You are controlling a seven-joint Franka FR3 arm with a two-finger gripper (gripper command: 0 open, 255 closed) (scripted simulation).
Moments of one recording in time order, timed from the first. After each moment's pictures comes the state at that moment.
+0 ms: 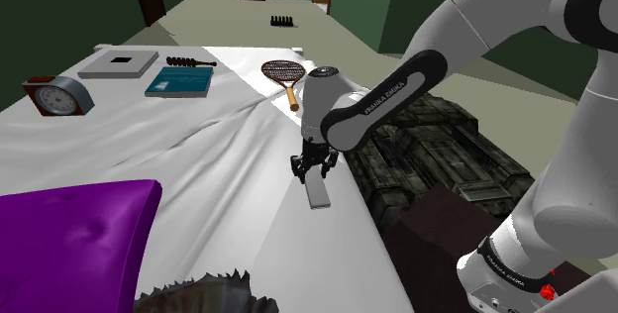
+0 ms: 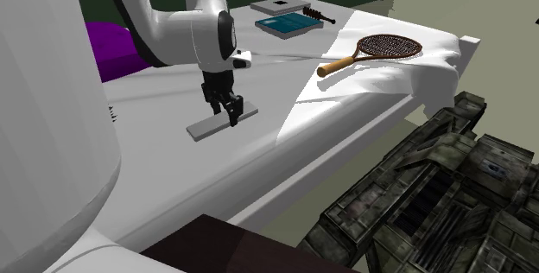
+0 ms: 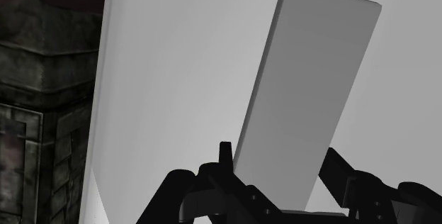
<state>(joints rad) 0.04 0.20 0.32 -2.32 -0.14 2.50 0.81</state>
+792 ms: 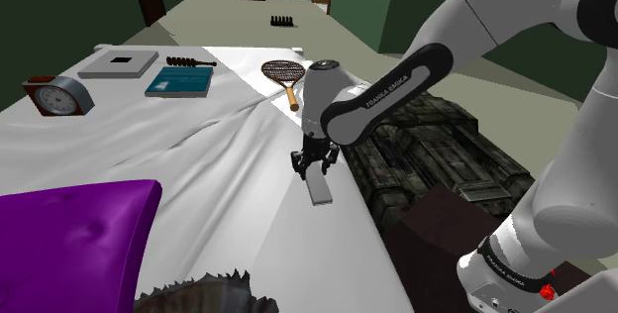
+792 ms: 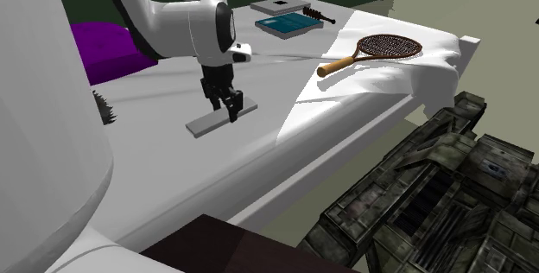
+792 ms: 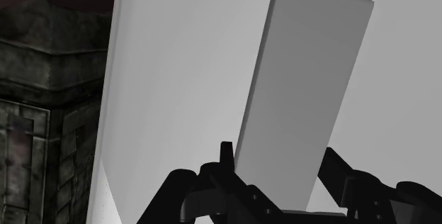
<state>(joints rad) 0.04 0.16 0.32 -2.31 -0.11 2.46 0.80</state>
